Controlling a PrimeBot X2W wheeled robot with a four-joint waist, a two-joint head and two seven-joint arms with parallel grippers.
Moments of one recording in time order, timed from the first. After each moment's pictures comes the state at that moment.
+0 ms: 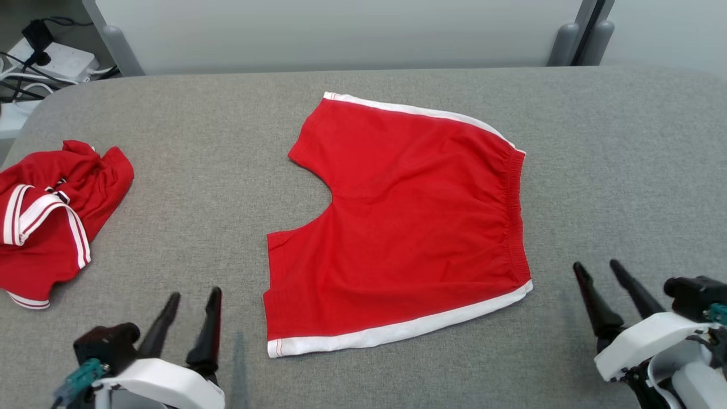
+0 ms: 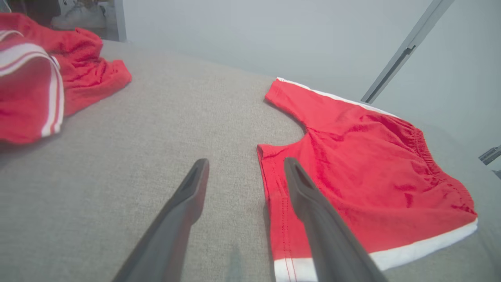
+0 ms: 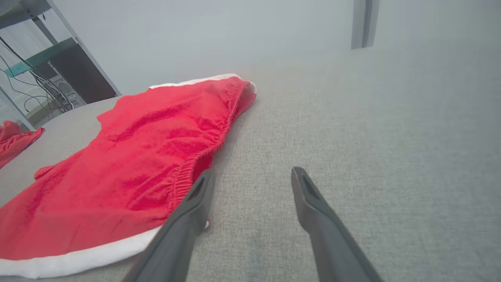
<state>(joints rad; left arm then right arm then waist) -0.03 0.41 -0.45 0.04 -0.84 0.27 -0.15 -0.26 -0.35 0.40 0.52 0.71 0.13 -0.22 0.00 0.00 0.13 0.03</state>
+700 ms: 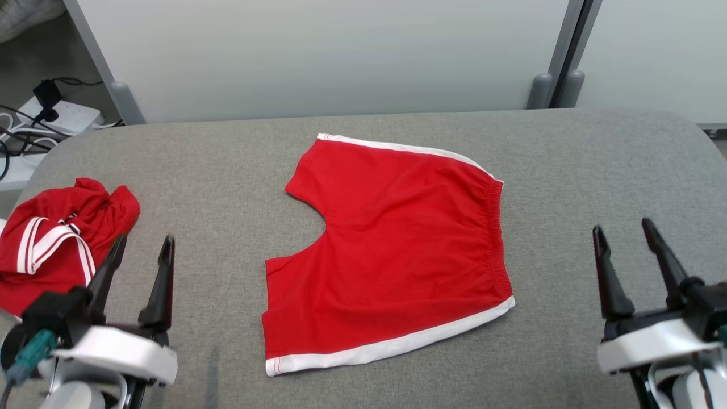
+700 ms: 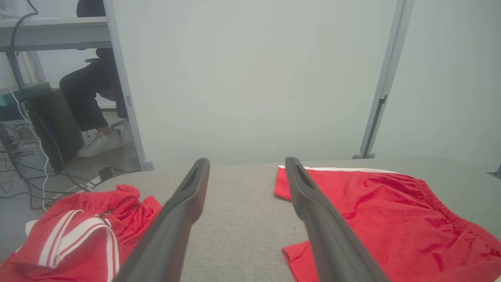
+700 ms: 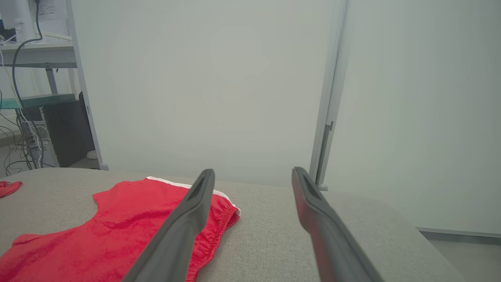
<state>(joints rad) -0.17 0.50 -0.37 0.08 -0.66 0.19 -0.25 -0.15 -0.15 0.02 0.18 0.15 0.13 -0.25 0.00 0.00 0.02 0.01</state>
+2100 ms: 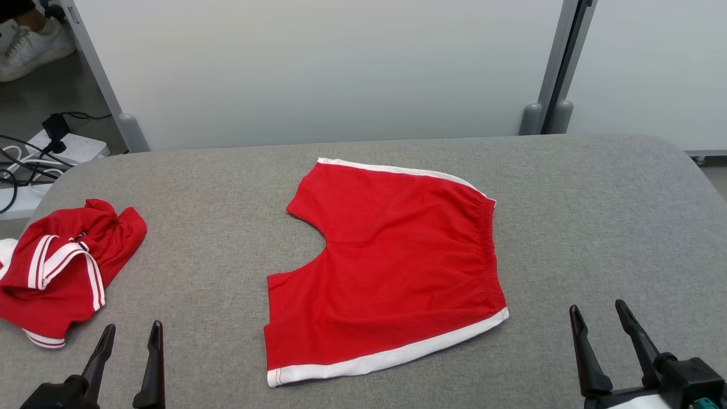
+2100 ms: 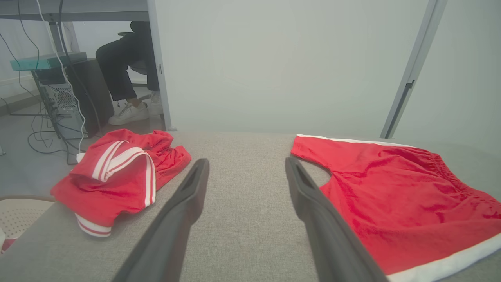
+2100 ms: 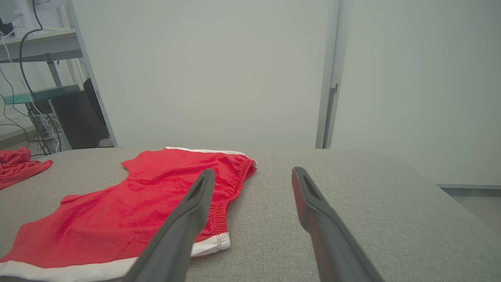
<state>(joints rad) 0.16 0.39 -0.19 0.04 -0.55 0.18 -0.25 0.10 -0.06 0.02 0.12 0.12 0.13 -0.25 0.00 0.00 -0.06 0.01</state>
